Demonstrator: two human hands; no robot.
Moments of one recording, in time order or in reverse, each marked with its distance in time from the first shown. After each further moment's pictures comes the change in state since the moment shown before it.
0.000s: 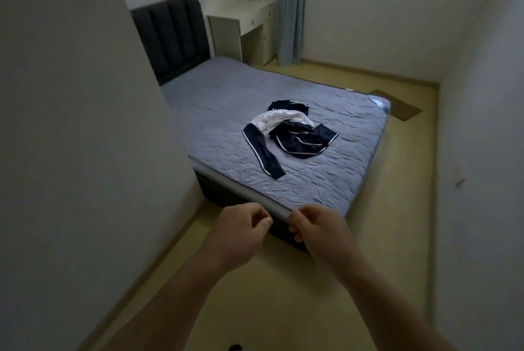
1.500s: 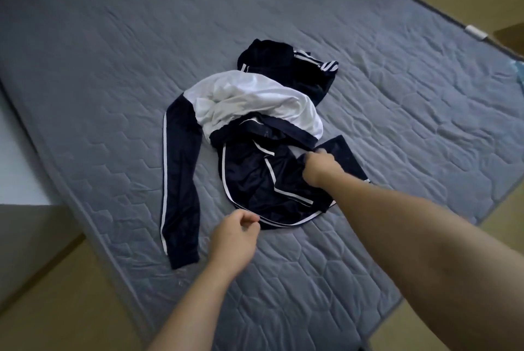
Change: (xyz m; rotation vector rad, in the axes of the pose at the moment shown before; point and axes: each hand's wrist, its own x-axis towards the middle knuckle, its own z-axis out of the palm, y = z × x) left_hand 0.927 -0.121 0.406 -0.318 0.027 -0.923; right_hand 1.151 0.414 -0.028 -0.853 -0.722 0.101
